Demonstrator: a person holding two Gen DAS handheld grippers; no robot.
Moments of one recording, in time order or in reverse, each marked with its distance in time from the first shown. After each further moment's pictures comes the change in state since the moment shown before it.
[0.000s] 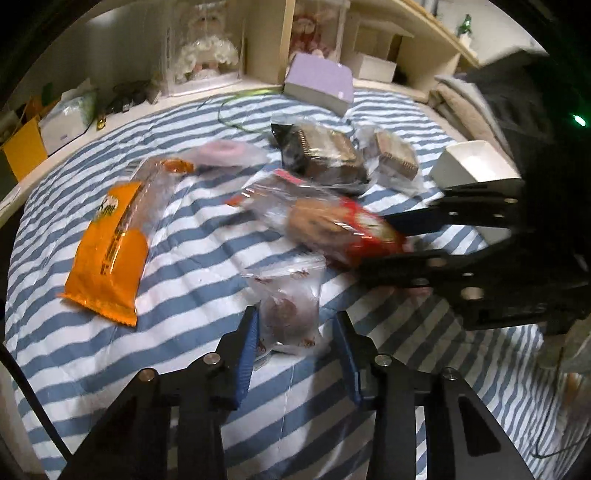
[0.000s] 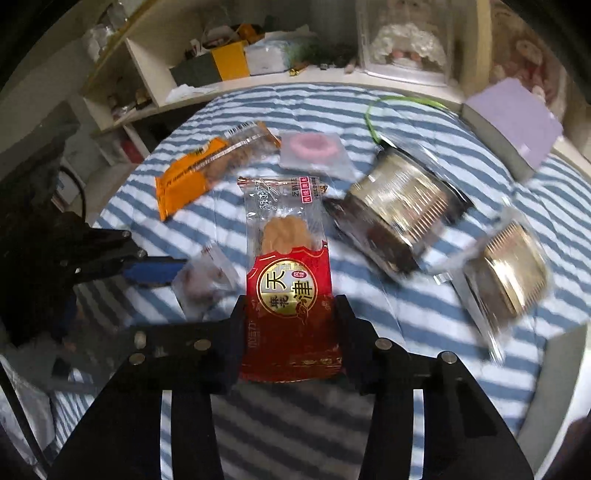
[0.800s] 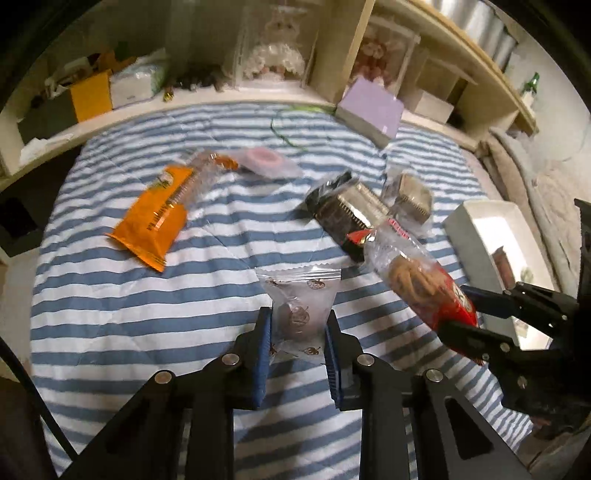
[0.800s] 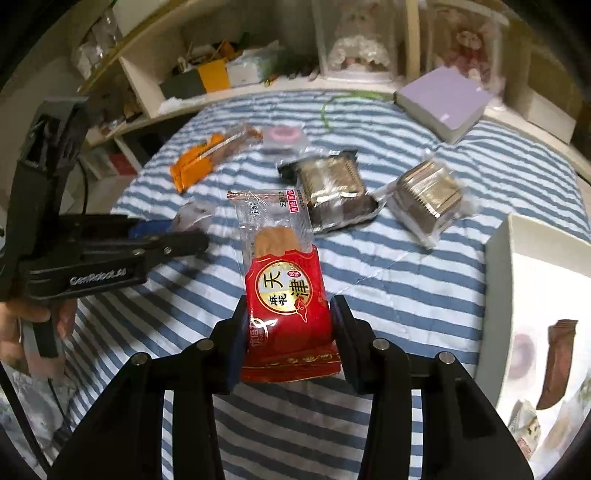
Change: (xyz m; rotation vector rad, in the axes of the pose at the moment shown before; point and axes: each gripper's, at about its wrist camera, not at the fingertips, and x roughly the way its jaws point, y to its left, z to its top) left arm -0.058 -0.040 0.004 -0.298 -0.035 0.095; right arm -0.077 0.010 -0.049 0.094 -0.058 -0.069
